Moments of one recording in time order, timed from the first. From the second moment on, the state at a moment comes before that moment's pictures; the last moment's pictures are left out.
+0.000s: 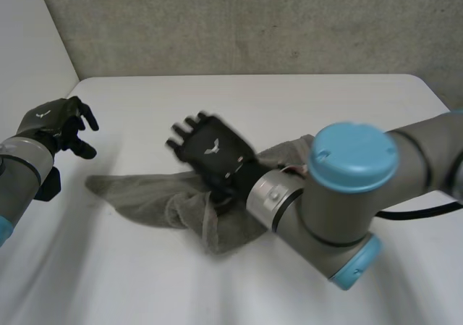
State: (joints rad) left arm 4.58 -1.79 -1.64 3.24 -1.54 3.09; right arm 2.30 -1.04 1.35 -0.25 1.23 2.64; left_hand 0.73 0.73 0.73 0.73 0.55; right_hand 0.22 0.23 0.22 0.24 0.07
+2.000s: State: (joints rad) left arm 4.13 -1.79 -1.39 3.15 -1.33 3.76; right arm 1.93 -1.26 1.70 -0.05 1.20 3.14; left_hand 1.18 1.22 1.22 1.22 1.03; right_hand 0.22 0.23 0.22 0.24 0.06
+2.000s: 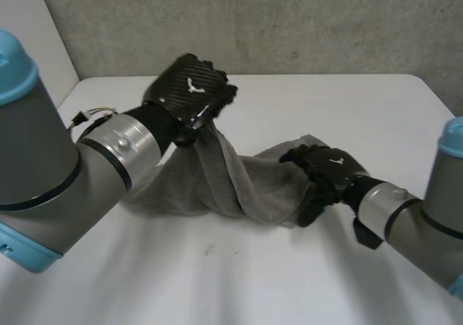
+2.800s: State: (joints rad) left arm 4.28 -1.84 -1.10 3.50 -1.62 3.60; right arm 2.12 -1.08 1.08 -0.67 1.50 2.60; left_hand 1.19 1.22 1.22 1.22 1.03; right_hand 0.97 1.17 1.18 1.19 0.96
